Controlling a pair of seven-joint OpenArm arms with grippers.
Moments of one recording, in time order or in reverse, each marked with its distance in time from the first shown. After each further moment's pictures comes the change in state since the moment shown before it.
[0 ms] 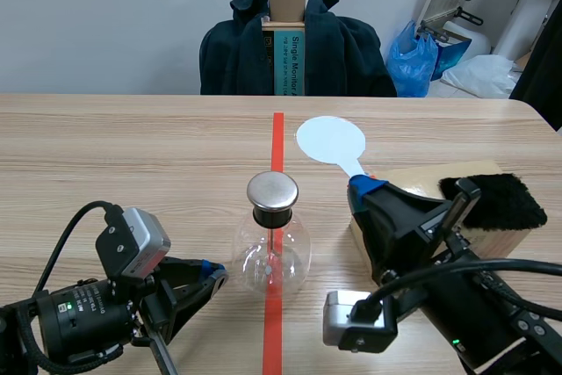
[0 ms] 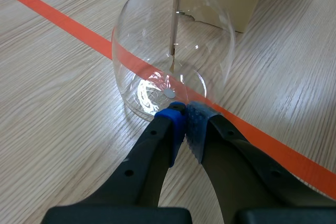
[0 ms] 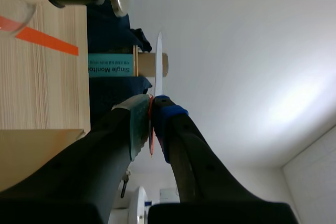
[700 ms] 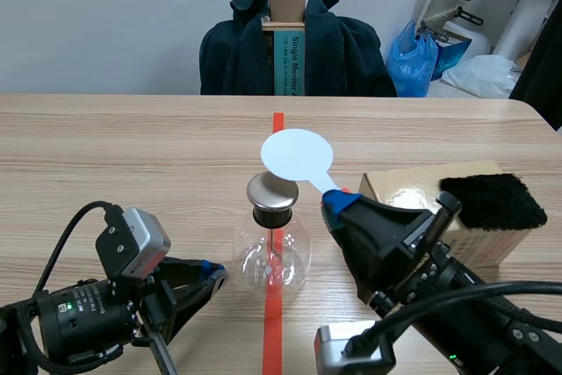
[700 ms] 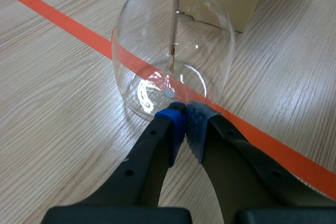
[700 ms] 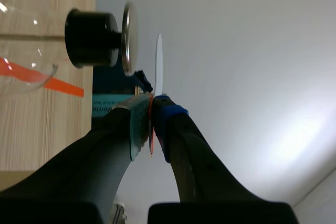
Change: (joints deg) left arm 0.0 0.0 0.0 0.0 0.0 0.0 0.0; right arm 0.0 0.0 0.0 0.0 0.0 0.0 11.3
